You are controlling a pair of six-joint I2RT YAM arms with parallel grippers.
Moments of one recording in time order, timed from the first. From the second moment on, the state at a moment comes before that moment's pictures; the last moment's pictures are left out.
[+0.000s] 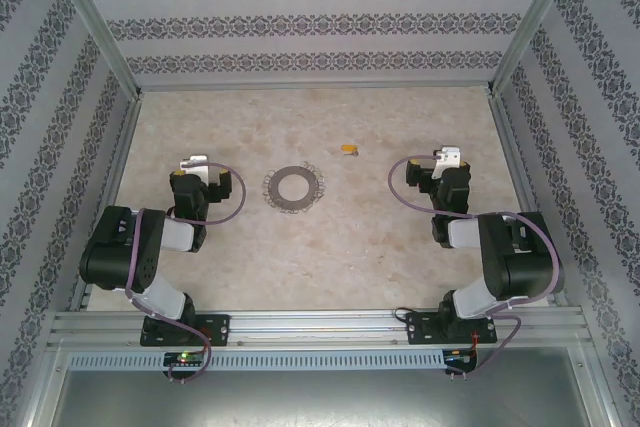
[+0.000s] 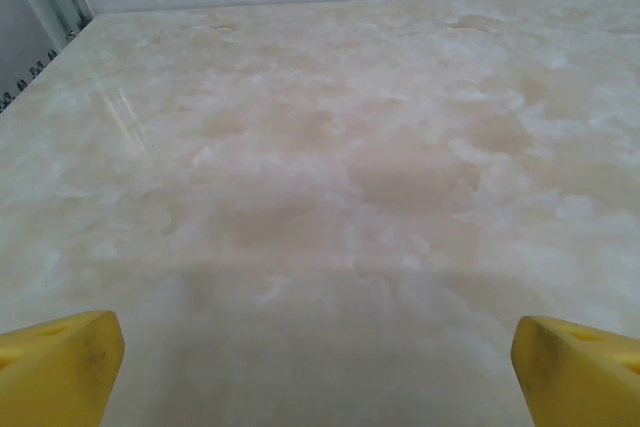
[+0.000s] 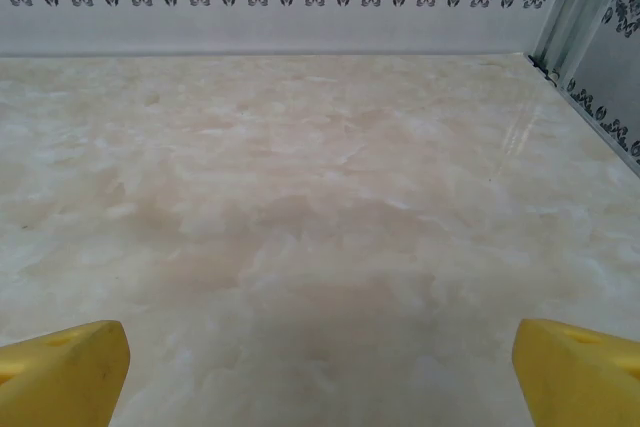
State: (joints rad) left arm -0.03 1.59 0.36 0.87 -0.18 0.00; right arm 0.03 1.52 0.37 0.85 0.09 0.03
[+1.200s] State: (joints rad) left arm -0.02 1.59 0.37 0.86 -0.12 0.00; right arm 0.01 1.52 0.37 0.85 0.08 0.05
